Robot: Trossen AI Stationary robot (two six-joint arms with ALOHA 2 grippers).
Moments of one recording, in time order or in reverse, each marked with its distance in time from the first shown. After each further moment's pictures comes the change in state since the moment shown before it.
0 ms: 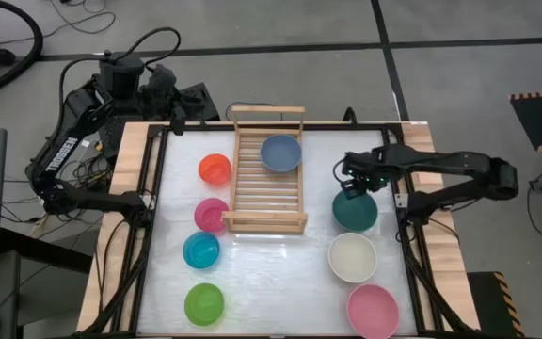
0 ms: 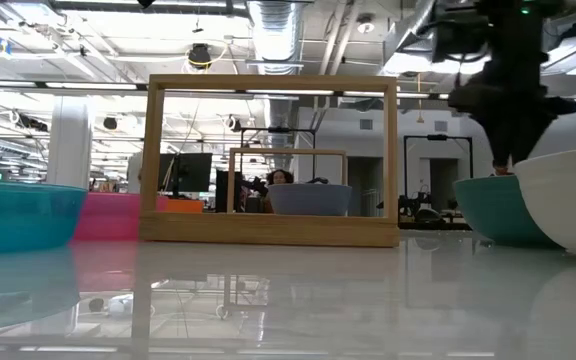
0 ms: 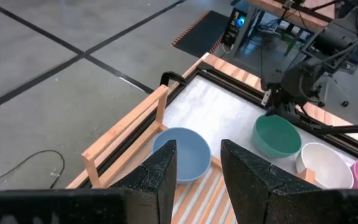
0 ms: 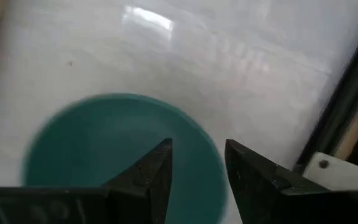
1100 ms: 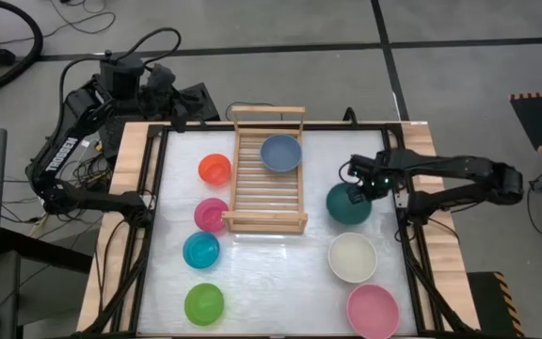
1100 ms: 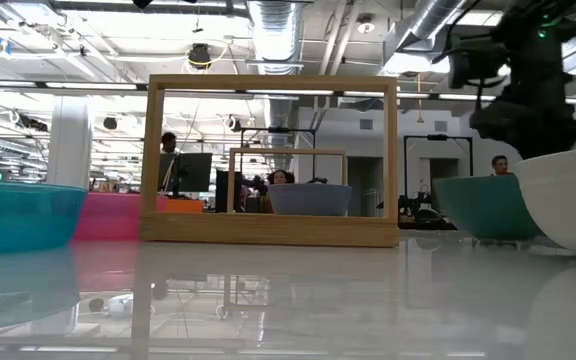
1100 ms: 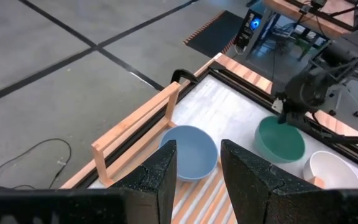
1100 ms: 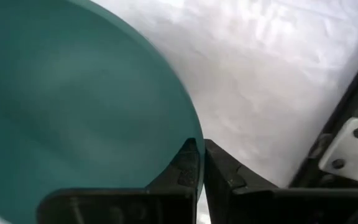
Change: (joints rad) left arm 0.000 0.000 0.000 -0.012 -0.055 -0.051; right arm -0.073 -0.053 -0.128 0.061 -0.174 0.015
